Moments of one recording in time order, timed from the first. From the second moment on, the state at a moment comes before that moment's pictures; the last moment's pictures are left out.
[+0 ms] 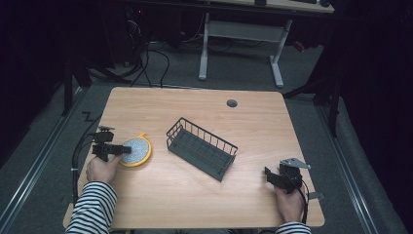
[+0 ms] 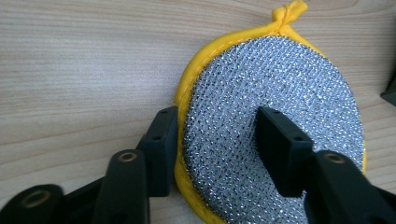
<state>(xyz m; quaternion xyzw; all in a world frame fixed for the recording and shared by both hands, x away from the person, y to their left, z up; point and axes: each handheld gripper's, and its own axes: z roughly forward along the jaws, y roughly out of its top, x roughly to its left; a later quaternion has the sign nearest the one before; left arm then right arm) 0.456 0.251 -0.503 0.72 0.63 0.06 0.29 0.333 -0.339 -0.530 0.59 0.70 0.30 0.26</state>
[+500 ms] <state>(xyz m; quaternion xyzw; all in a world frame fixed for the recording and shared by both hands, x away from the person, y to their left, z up) 0.454 0.256 -0.498 0.72 0.61 0.05 0.32 0.333 -0.339 -0.530 0.59 0.70 0.30 0.26</state>
